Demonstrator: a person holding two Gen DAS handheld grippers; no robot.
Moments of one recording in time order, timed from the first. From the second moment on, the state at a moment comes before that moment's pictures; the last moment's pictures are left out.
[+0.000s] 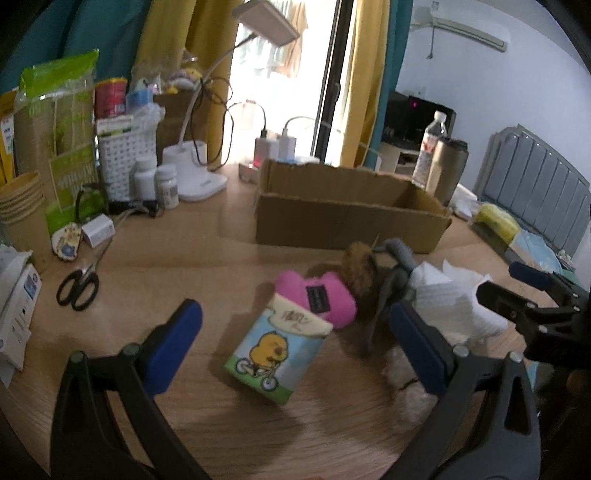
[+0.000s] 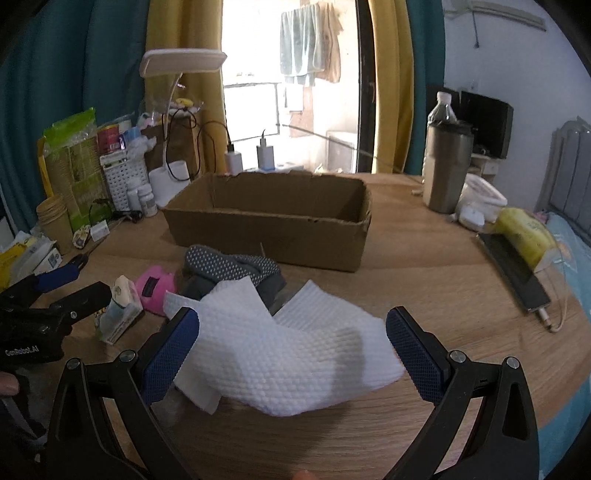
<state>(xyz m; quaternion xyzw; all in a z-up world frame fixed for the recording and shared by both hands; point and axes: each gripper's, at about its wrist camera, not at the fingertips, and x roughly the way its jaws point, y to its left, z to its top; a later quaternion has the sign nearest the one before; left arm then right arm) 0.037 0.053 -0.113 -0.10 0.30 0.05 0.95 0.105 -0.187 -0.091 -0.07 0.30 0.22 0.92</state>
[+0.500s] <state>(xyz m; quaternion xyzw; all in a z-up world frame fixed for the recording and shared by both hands) 0.049 0.053 -0.134 -0.10 0.35 0.05 0.93 0.125 -0.180 -0.116 -0.03 0.38 0.26 0.89</state>
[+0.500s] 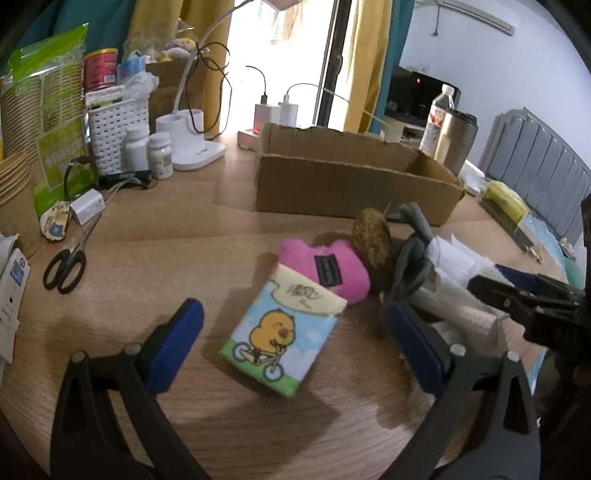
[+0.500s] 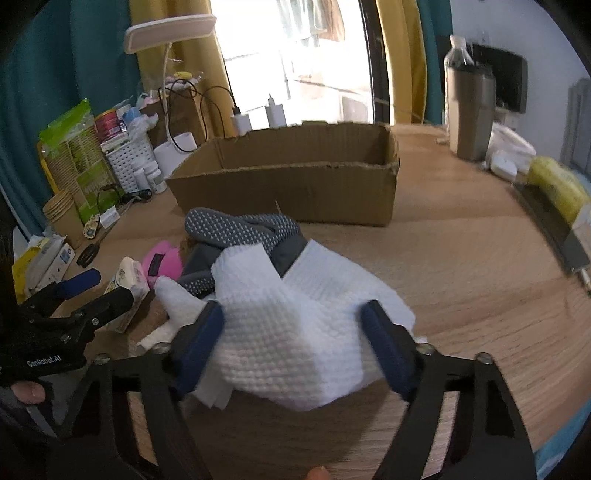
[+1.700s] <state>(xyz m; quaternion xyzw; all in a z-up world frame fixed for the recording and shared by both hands) 0.042 0.040 -0.101 -0.11 0.33 0.01 0.94 0.131 -0.224 -0.085 0.01 0.34 0.27 0.90</state>
